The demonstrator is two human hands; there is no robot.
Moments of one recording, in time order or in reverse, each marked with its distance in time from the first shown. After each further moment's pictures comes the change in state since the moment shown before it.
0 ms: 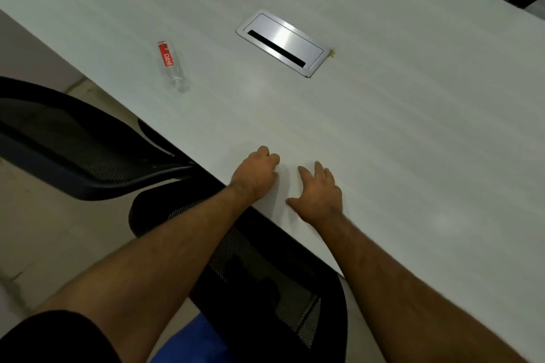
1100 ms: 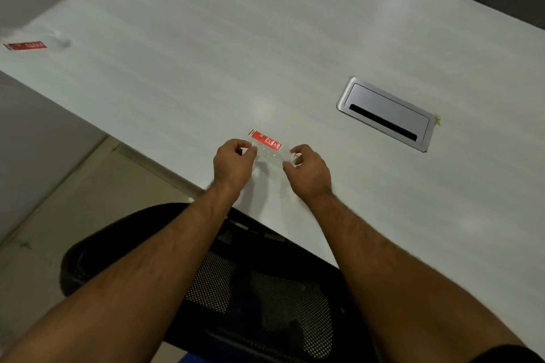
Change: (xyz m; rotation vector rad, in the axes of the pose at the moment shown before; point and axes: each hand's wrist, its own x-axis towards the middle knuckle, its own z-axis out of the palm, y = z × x) left_hand 0.144 -0.342 -0.238 -0.882 0.319 -0.408; right_hand 0.219 -0.386 -0.047 0.563 0.350 0.113
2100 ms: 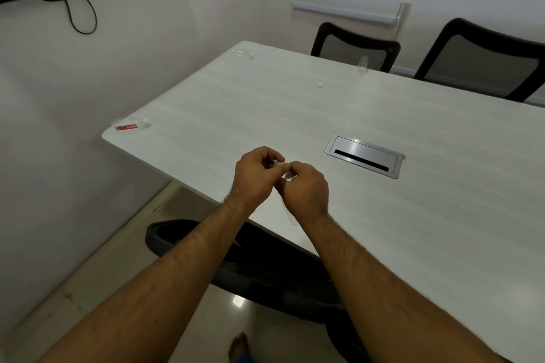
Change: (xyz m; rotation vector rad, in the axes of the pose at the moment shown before) left_hand -0.199 0.105 -0.075 -0.064 -0.110 0.497; right_hand -0.165 -0.072 -0.108 0.237 0.301 -0.376
